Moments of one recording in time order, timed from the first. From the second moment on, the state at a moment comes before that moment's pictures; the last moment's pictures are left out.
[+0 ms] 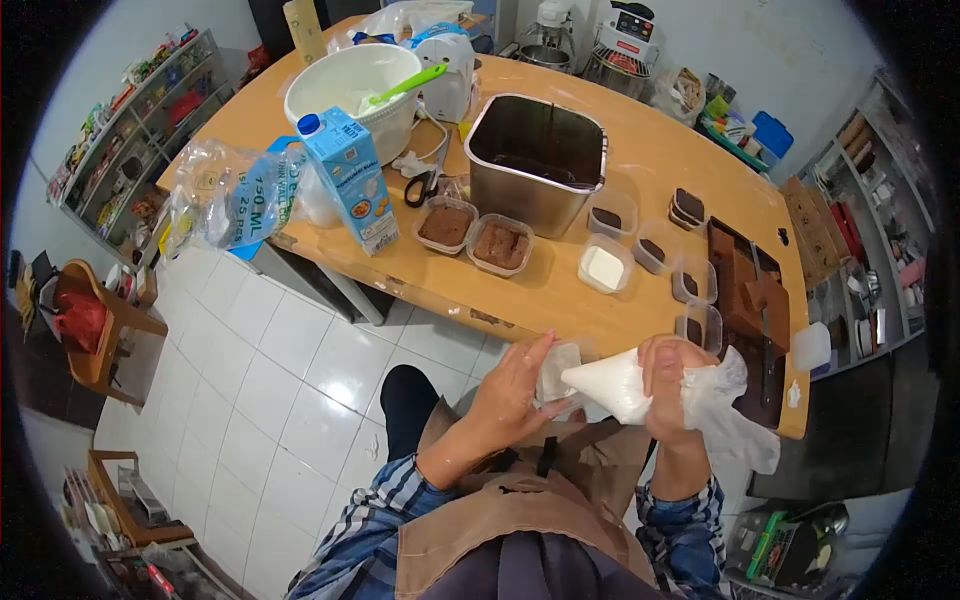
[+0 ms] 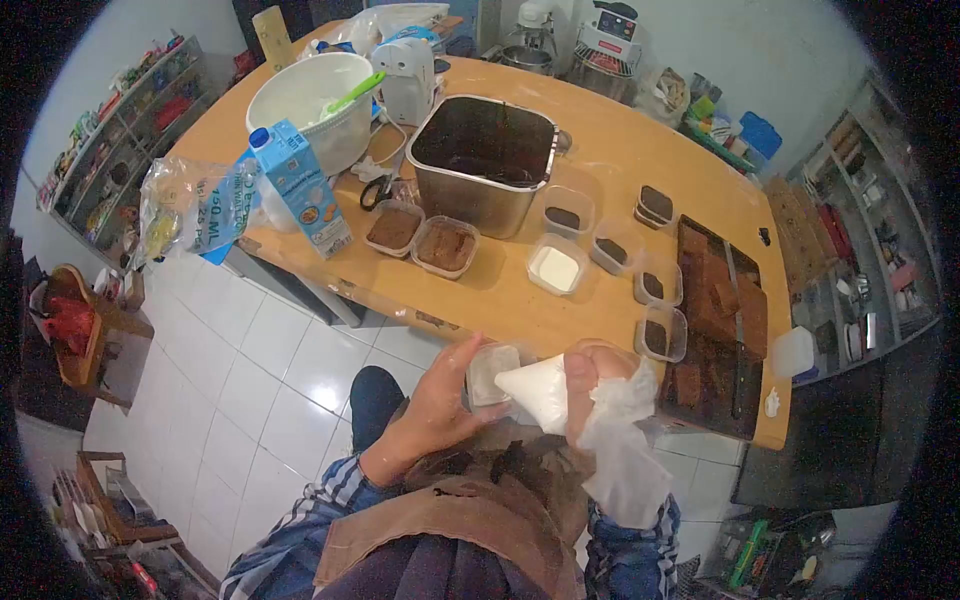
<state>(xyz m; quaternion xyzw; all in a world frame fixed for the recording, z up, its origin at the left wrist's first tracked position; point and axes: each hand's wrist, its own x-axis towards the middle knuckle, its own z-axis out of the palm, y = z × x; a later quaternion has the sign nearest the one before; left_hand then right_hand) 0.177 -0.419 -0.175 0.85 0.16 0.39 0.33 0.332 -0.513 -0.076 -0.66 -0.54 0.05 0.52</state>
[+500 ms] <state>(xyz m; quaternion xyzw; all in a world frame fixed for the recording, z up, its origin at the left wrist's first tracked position) 0.175 -0.416 -0.178 0.85 0.16 0.38 0.32 0.332 -0.509 -0.073 -0.66 -0.50 0.01 0.56</state>
